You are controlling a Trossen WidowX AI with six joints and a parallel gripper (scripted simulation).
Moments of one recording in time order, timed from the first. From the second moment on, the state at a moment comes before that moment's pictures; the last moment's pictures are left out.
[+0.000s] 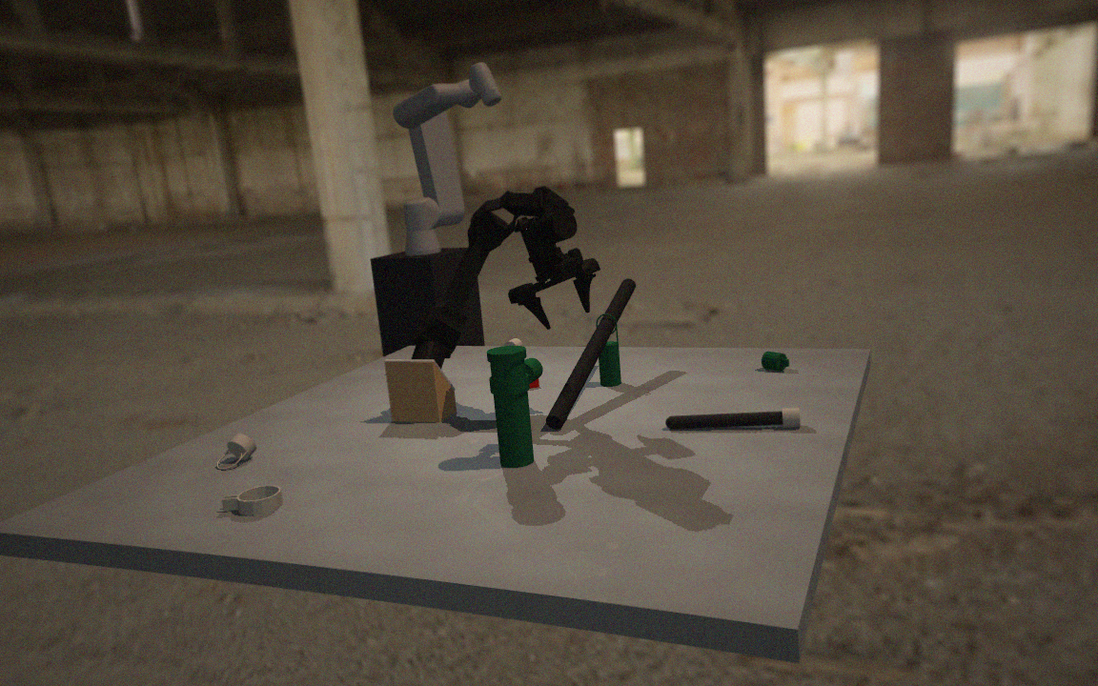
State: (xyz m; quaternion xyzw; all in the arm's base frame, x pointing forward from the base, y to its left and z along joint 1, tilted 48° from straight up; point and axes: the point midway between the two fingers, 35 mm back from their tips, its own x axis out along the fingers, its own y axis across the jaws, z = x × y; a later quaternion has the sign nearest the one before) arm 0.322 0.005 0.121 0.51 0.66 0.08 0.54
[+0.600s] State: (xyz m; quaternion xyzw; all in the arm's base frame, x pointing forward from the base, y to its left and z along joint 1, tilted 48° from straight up) arm 0.312 0.061 0.111 0.59 0.72 -0.21 0.29
